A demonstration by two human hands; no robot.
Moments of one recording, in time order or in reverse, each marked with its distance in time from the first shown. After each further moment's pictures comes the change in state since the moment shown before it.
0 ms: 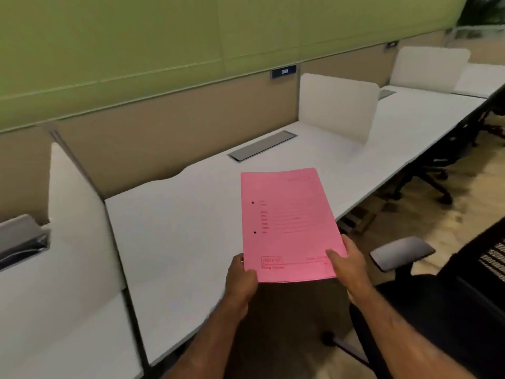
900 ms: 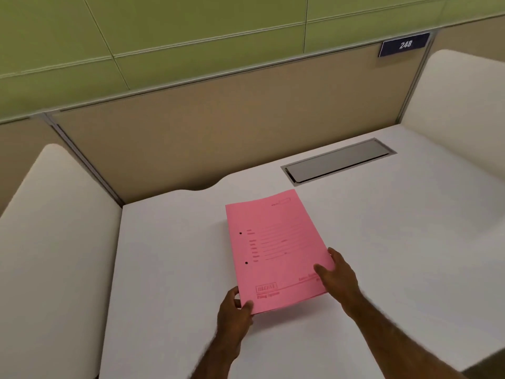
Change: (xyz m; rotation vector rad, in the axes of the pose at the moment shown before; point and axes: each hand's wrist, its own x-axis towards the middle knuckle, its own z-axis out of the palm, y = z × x) left_hand 0.336 -0.013 -0.058 -0.071 0.403 -0.351; right_hand 0.346 -0.052 0.251 -0.321 -0.463 0.048
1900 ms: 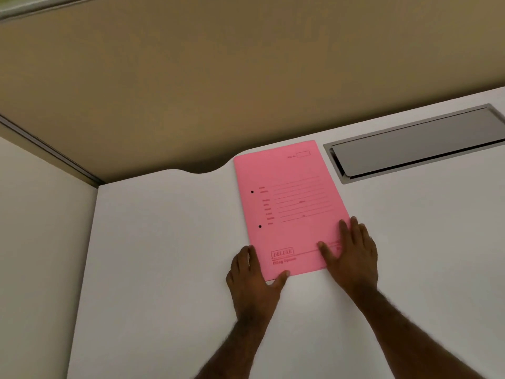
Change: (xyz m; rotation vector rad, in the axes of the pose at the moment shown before) left_hand 0.213 0.044 0.062 0.771 0.362 0.341; right_hand 0.232 0.001 0.097 -0.712 0.013 -0.248
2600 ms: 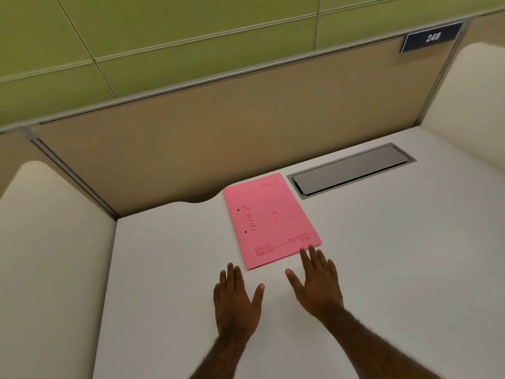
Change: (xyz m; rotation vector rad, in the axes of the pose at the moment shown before) left_hand -0.096 -0.009 -0.076 0.144 -0.117 0.070; right_hand -0.149 -0.030 -0.061 0.002 -0.046 -0.073
